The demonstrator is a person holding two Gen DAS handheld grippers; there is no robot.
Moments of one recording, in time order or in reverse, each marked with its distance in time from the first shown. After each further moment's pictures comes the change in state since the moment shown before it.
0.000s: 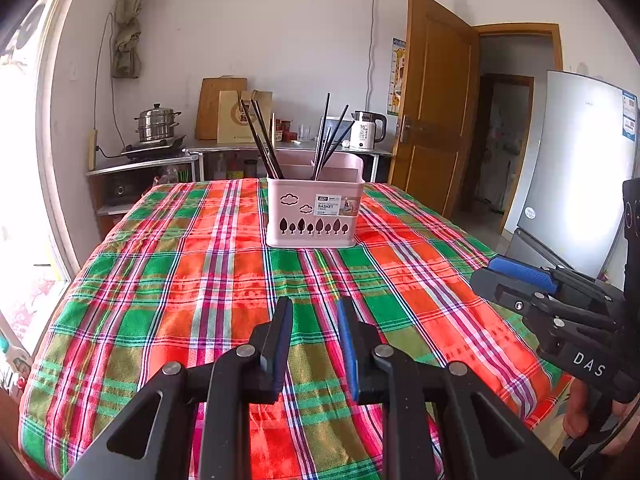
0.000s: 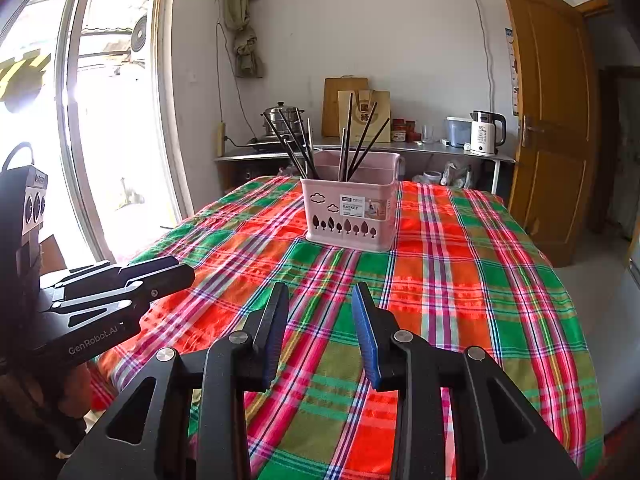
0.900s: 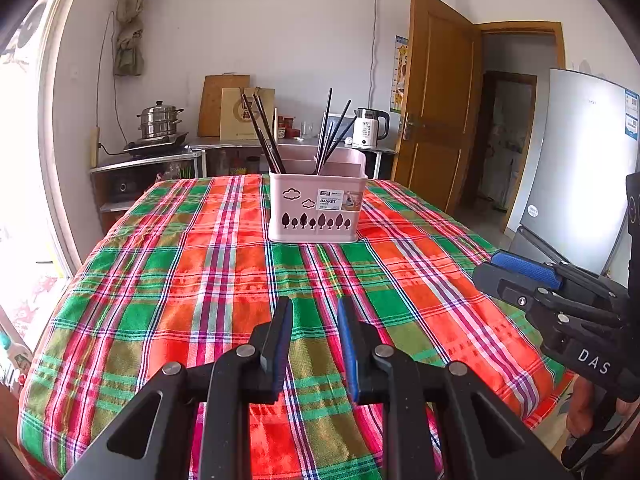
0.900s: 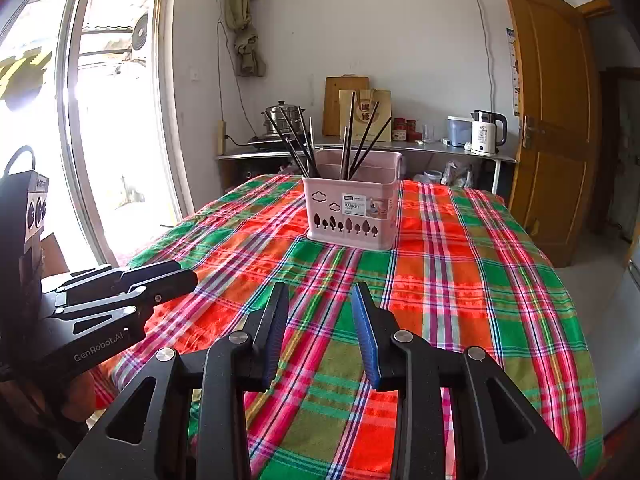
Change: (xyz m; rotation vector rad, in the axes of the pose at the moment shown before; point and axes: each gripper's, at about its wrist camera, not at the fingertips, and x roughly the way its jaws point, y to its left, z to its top) left arm 0.001 0.001 -0.004 -0.008 0.011 0.011; right arm 0.001 0.003 -0.001 -0.003 0.006 -0.002
